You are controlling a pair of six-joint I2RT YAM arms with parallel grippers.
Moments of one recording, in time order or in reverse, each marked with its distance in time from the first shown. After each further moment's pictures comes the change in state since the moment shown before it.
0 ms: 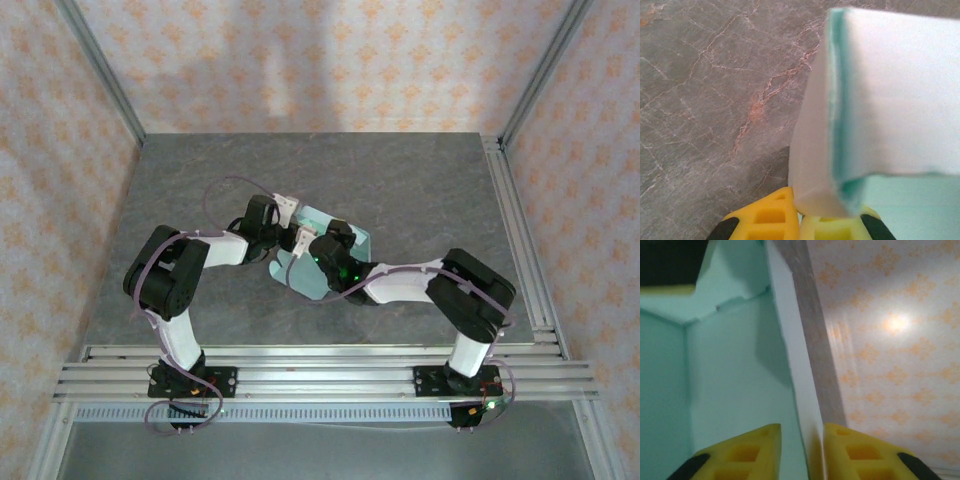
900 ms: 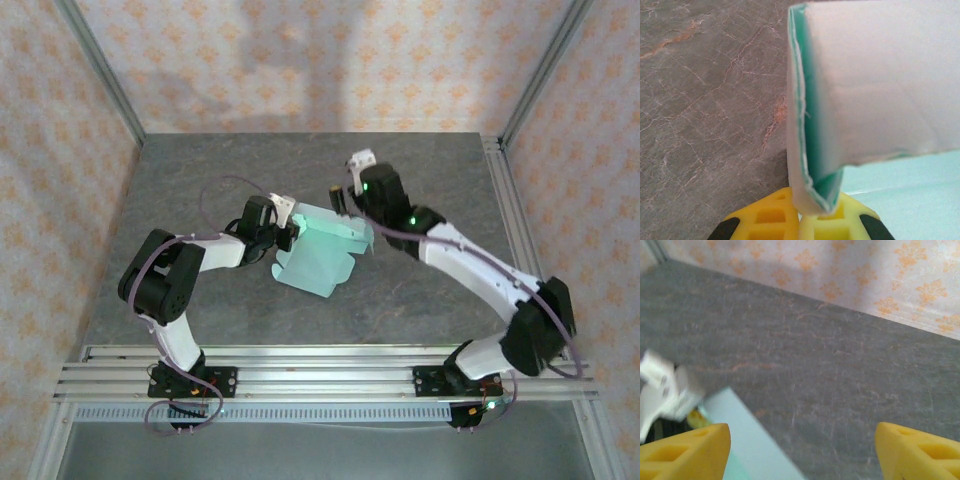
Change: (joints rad) left arm 0.000 -0.042 -0.028 0.004 -0.076 0.038; right arm -0.325 -0.261 0.402 -0.660 -0.609 0.998
